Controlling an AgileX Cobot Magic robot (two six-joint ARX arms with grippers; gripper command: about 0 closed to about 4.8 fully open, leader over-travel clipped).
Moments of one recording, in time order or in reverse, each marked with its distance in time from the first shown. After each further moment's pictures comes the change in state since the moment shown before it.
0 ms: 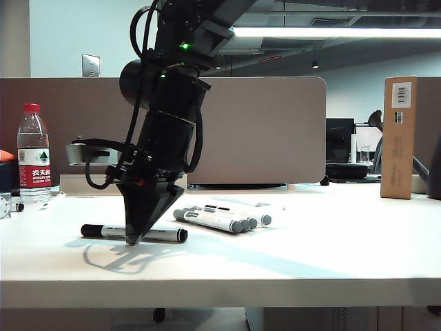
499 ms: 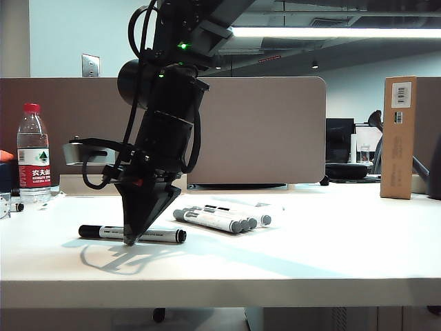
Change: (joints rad) left arm 0.000 -0.001 0.000 0.000 0.000 0.000; right arm 0.004 0.002 0.001 0.001 -0.005 0.002
